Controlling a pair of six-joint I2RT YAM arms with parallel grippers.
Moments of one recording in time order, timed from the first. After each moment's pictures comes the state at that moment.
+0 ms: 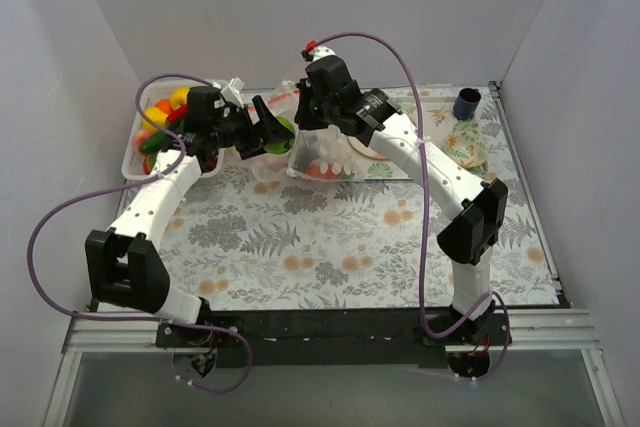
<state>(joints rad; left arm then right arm) -0.20 1.44 1.28 -0.40 0.60 -0.66 0.81 1.94 2.11 -0.72 0.12 0.47</state>
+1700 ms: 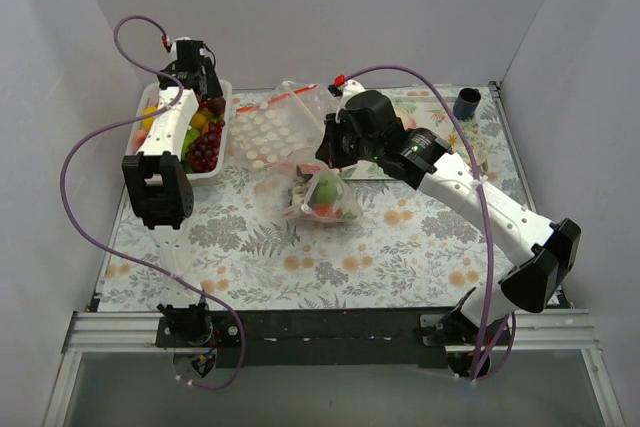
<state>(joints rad) -0.02 2.11 2.05 -0.63 -0.38 -0.29 0.84 1.50 1.58 -0.60 0.00 0.44</state>
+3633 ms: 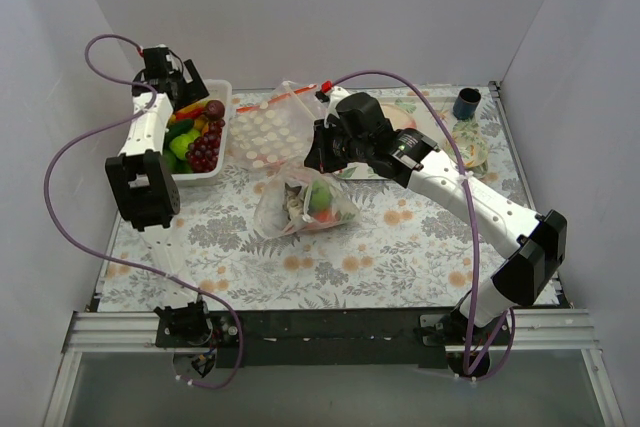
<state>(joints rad) 0.14 2.14 2.00 -0.55 -0.01 -0.32 0.84 1.56 1.57 -0.56 -0.13 0.44</state>
